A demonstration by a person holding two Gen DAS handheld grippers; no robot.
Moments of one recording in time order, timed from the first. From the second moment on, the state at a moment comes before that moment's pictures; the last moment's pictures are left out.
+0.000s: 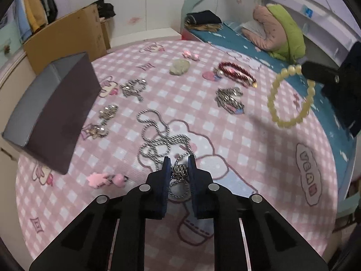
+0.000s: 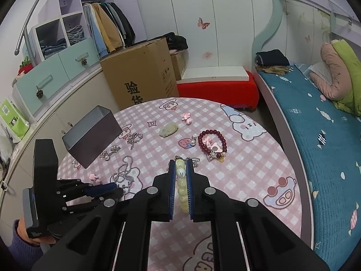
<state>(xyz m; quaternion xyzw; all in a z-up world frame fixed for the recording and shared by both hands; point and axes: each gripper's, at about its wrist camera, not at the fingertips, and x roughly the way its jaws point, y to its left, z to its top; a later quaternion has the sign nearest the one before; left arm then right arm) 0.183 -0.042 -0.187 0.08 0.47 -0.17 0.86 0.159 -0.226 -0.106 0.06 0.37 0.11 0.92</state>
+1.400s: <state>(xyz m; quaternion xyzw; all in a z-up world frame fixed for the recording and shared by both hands) 0.267 0.107 -0.049 0.02 0.39 -0.10 0.92 0.274 -0.009 -0.058 -0.01 0.38 0.26 0.89</state>
